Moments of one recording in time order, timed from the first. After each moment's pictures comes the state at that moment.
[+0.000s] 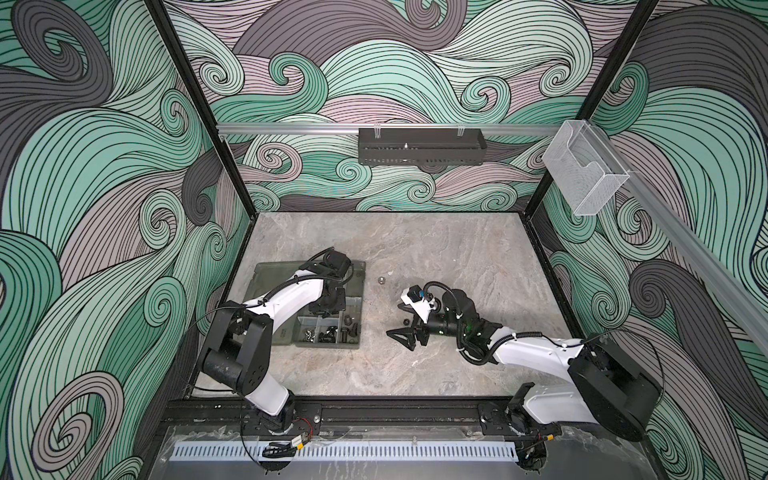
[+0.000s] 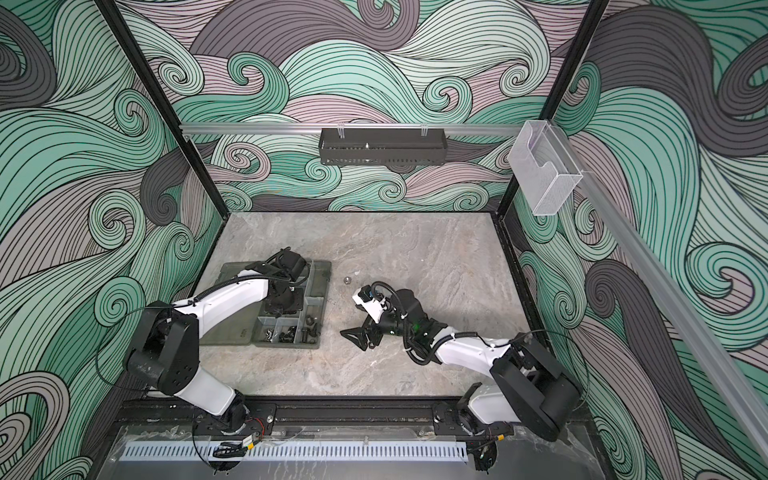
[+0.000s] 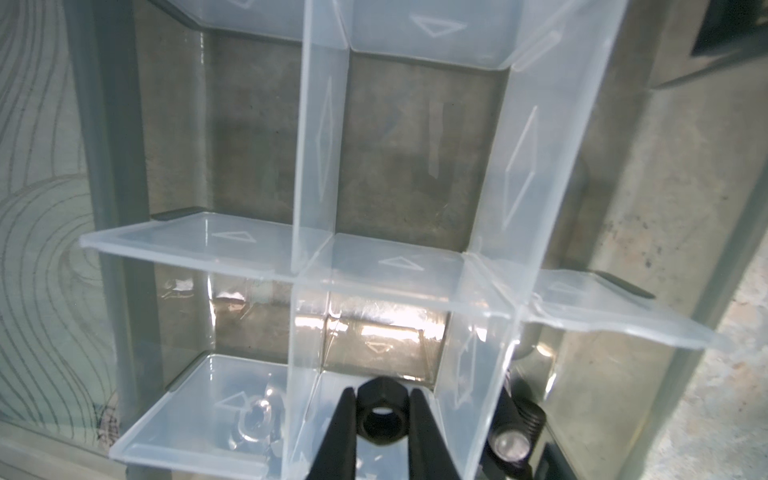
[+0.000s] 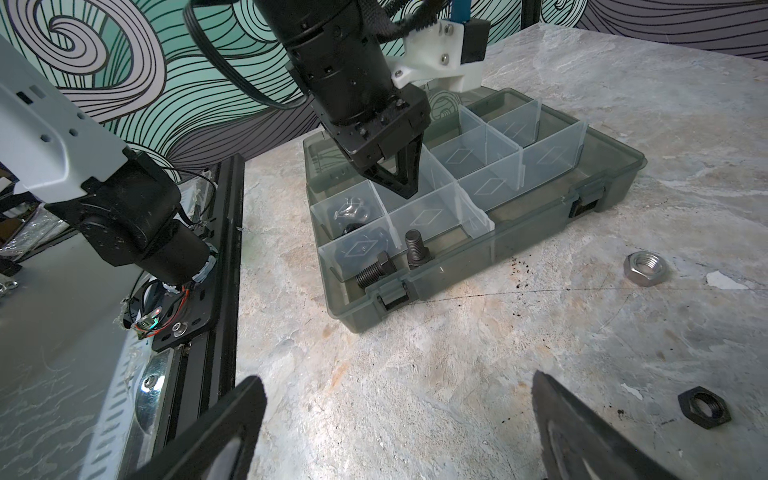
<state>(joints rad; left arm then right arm) -0.40 1.59 1.04 -0.87 -0.15 -0.51 0.76 1.36 0.49 0.46 -0.50 0.03</state>
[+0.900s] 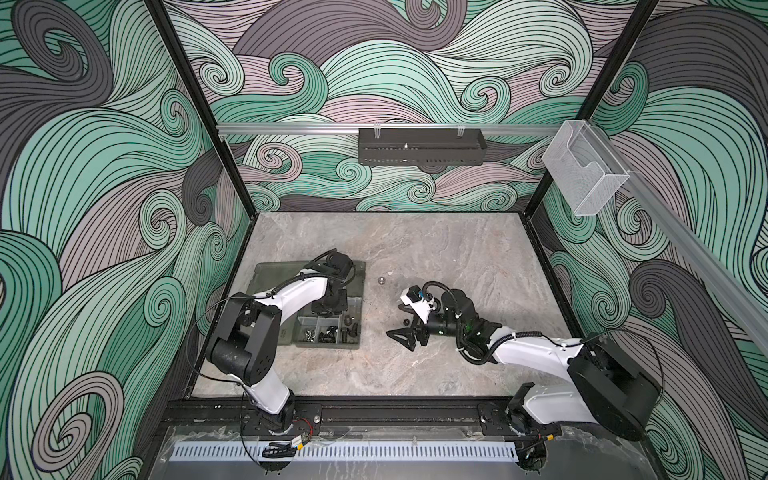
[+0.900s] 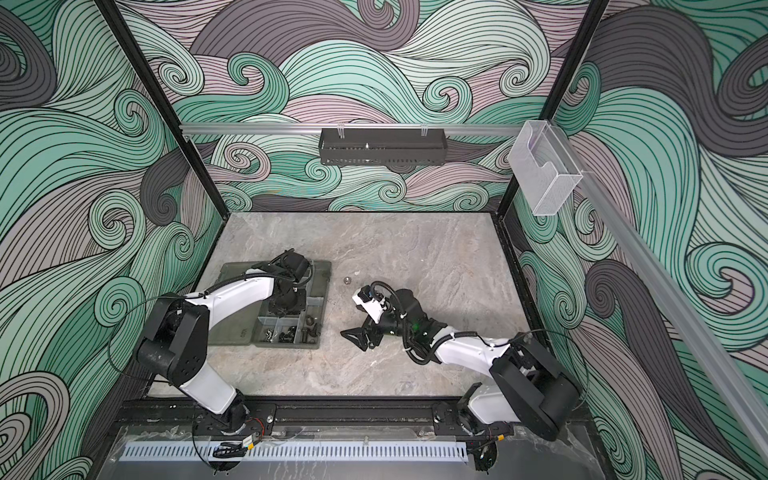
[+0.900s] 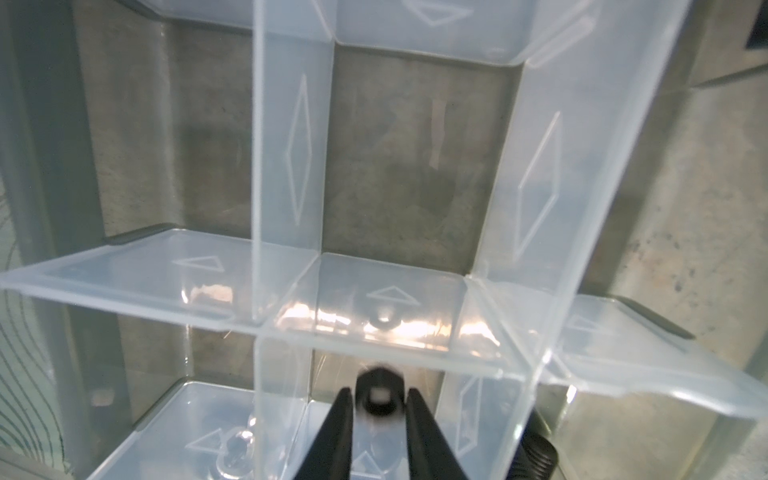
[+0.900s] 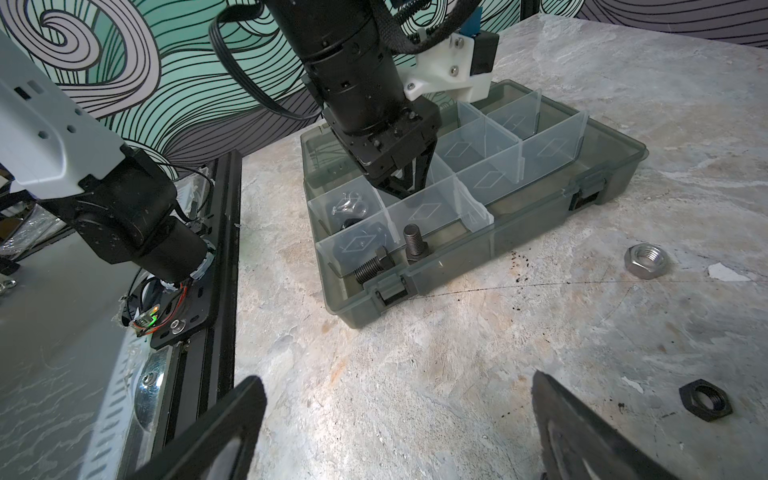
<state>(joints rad) -0.40 1.64 1.04 -0.83 -0.15 -0.51 0.76 1.36 0.49 0.45 -0.50 0.03</state>
